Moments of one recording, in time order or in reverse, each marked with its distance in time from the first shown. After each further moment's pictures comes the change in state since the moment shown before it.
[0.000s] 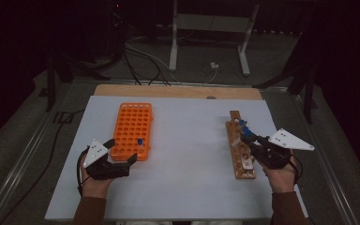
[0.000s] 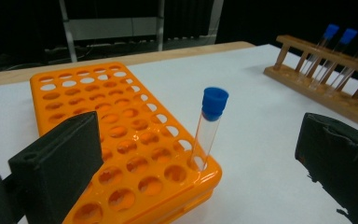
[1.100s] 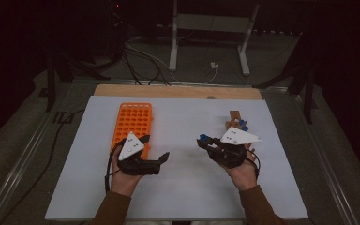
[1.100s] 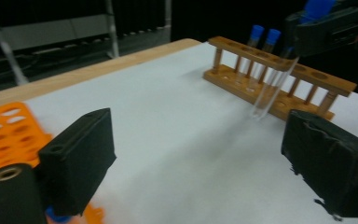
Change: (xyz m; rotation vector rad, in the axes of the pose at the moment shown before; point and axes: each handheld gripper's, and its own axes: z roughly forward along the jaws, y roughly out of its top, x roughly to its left) left arm -0.070 0.037 0.048 0.063 -0.179 0.117; right arm 0.077 0.019 0.070 0.072 0.236 -0.052
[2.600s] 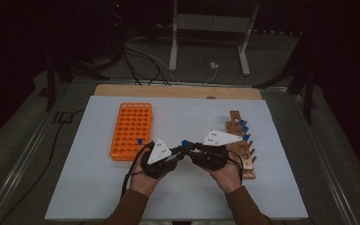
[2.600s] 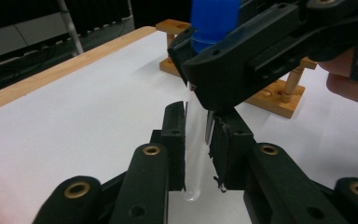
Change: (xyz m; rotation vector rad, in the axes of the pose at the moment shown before) left arm -0.035 0.002 0.040 0.049 -0.096 0.150; right arm 0.024 0.003 0.031 0.028 0.136 0.033
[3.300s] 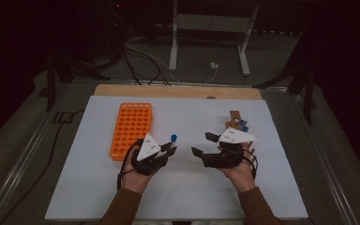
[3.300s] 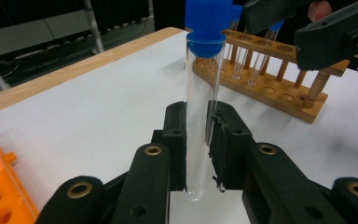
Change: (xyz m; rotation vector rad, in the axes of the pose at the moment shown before) left arm 0.019 -0.004 -0.020 -0.011 0.073 -0.067; right arm -0.026 -0.012 -0.030 -0.004 -0.128 0.049
